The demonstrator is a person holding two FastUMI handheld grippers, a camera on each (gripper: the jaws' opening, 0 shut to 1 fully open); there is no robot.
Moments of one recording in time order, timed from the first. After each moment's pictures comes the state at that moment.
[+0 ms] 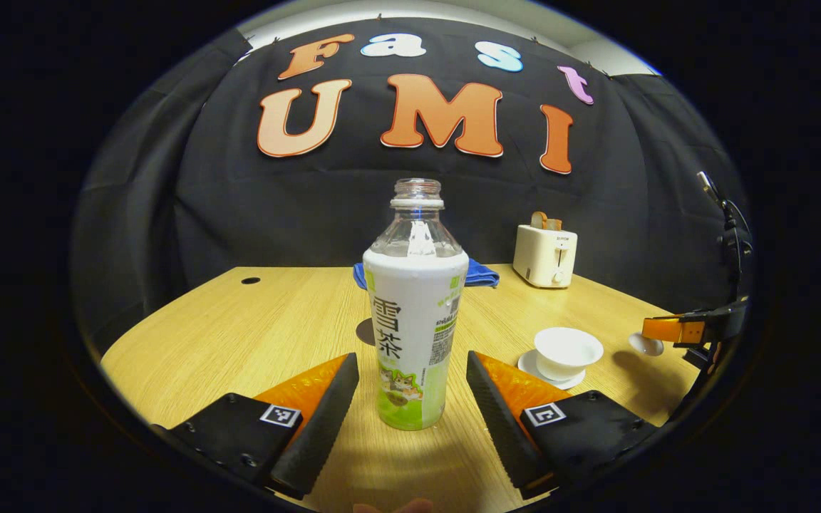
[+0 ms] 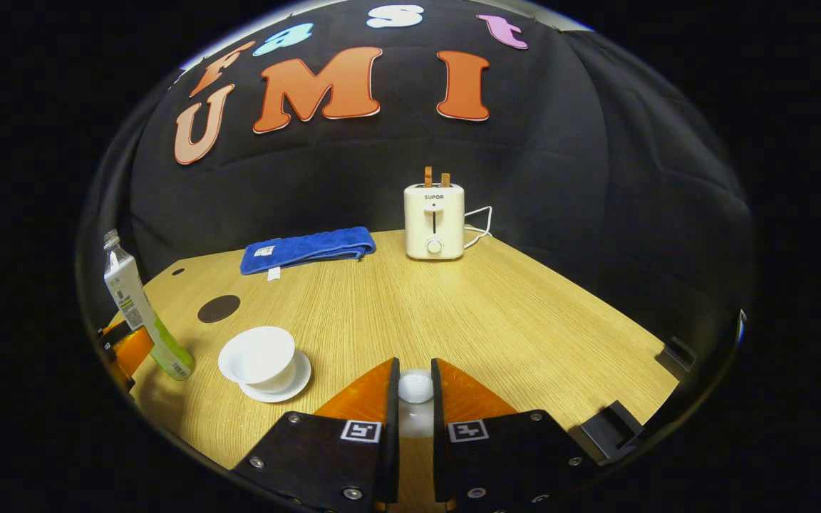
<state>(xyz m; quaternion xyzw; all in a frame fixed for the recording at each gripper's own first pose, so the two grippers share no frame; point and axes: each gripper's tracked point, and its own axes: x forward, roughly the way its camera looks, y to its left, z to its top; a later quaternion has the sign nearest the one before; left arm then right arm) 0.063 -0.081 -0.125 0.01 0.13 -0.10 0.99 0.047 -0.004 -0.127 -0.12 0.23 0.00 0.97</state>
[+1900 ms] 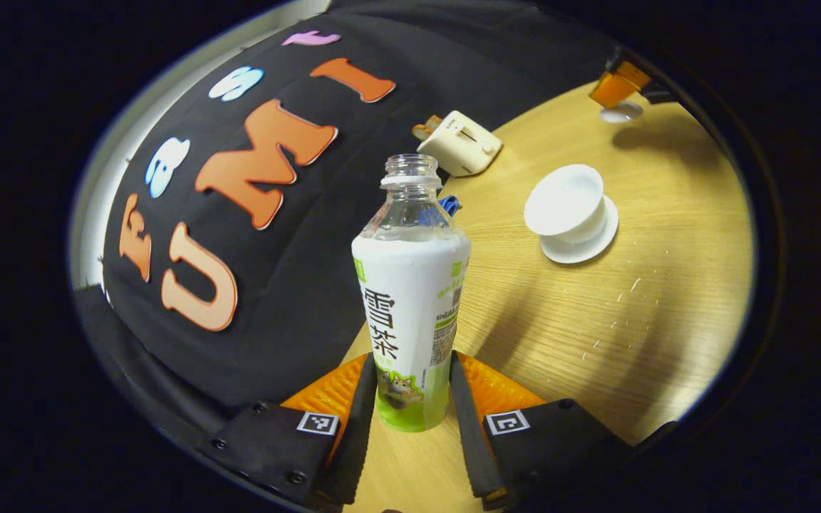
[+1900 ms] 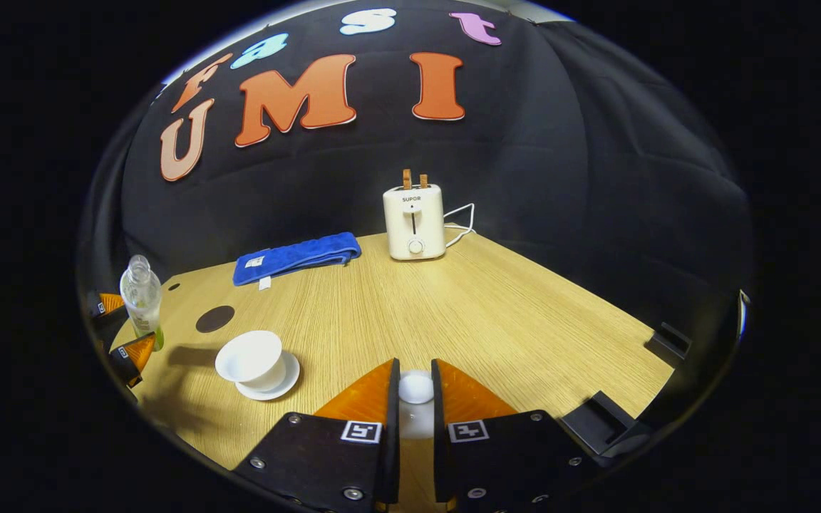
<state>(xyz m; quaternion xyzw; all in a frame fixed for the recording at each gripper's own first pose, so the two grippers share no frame) 0.092 -0.097 -0.114 0.54 0.10 -0.17 0.82 0.032 -0.023 -0.112 -0.09 0.22 -0.03 0.97</state>
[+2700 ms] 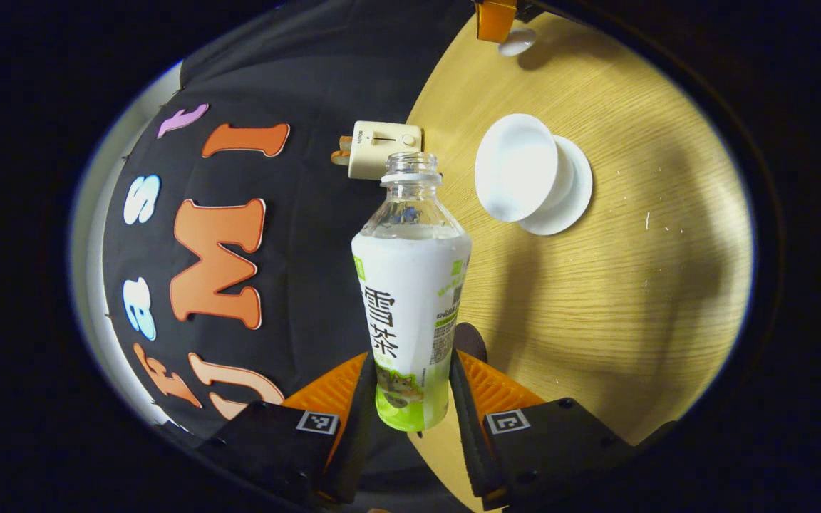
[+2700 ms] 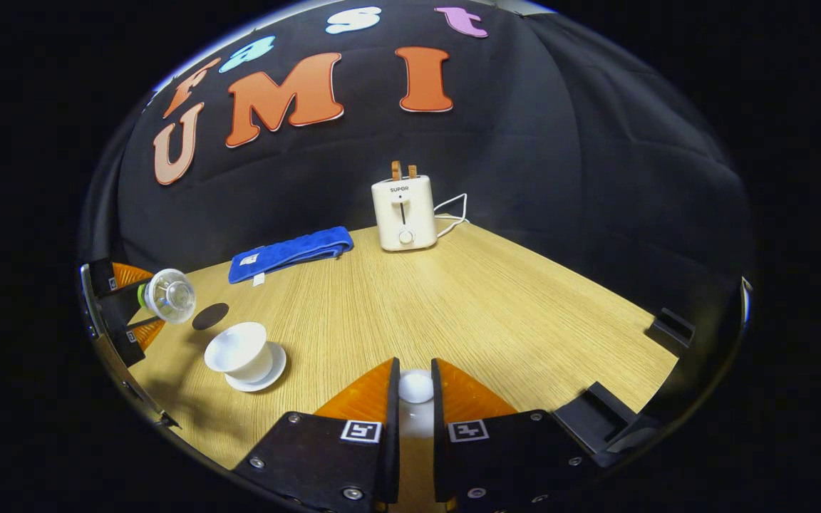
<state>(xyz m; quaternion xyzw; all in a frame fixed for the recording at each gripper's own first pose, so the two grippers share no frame) 0.124 -0.133 -0.106 0.72 0.05 -0.19 0.66 0.028 -0.041 -0.125 -0.07 0.23 -0.03 0.97</state>
